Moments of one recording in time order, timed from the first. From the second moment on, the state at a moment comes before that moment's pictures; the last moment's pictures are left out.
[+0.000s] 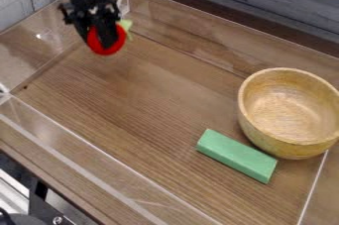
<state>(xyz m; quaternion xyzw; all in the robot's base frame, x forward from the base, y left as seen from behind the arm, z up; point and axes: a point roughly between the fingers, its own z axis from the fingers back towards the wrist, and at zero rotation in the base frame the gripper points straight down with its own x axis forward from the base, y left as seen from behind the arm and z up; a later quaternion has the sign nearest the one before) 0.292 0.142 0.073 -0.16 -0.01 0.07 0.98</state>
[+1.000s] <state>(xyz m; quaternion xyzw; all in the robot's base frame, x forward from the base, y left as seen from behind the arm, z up) 0.369 0.044 0.074 -0.17 -0.01 -0.08 0.98</state>
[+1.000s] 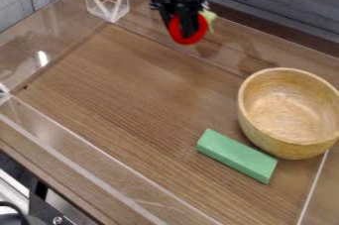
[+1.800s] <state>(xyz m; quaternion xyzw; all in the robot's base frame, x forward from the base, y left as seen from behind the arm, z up) 0.367 -0.005 0.057 -0.16 0.01 -0.06 0.99</state>
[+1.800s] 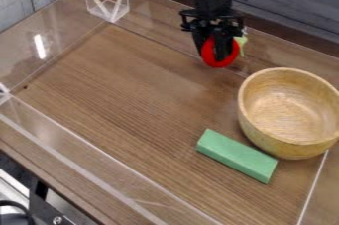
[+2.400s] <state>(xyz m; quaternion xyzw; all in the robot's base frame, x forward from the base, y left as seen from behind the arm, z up) 0.367 0.015 0.055 -0.14 0.01 -0.05 0.99</state>
